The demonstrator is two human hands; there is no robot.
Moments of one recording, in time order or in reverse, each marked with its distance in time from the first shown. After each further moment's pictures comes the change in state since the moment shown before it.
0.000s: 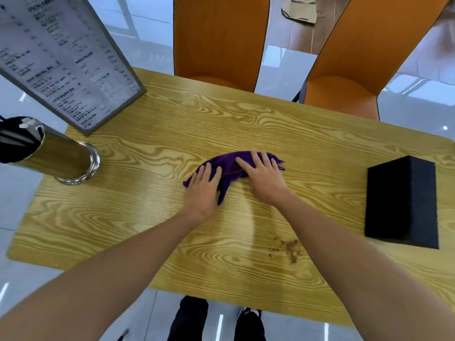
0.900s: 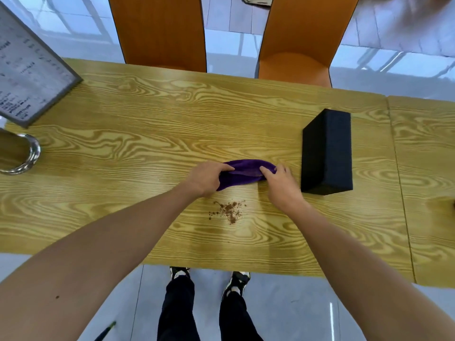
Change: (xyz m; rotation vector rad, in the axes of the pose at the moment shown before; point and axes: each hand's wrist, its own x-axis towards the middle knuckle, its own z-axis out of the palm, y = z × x) left_hand -0.001 0.176 0.015 -0.035 -0.204 0.215; right_hand -0.179 0.152 0.051 0.177 0.024 0.304
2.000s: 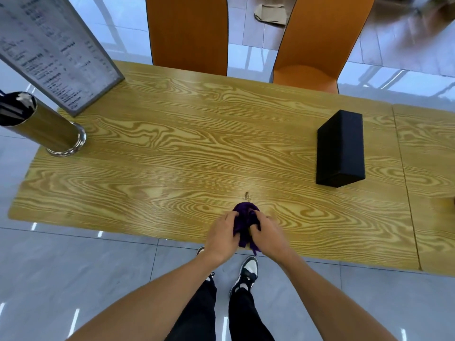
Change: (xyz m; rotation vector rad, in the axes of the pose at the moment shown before) left_hand -0.167 0.014 0.122 -0.417 0.129 -0.202; right_hand -0.137 -0.103 0.067 0.491 -0.135 0.099
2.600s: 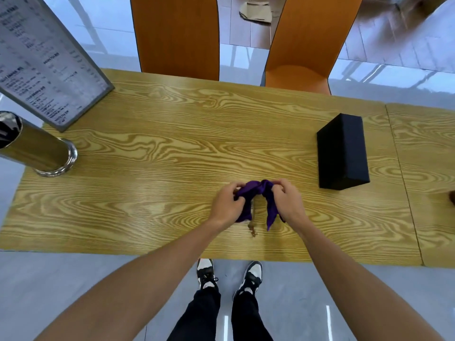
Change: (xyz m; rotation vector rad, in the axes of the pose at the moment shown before) left_hand 0.078 0.031 -0.083 -0.461 0.033 -0.015; right_hand 0.061 -0.039 -0.071 0.416 0.294 0.144
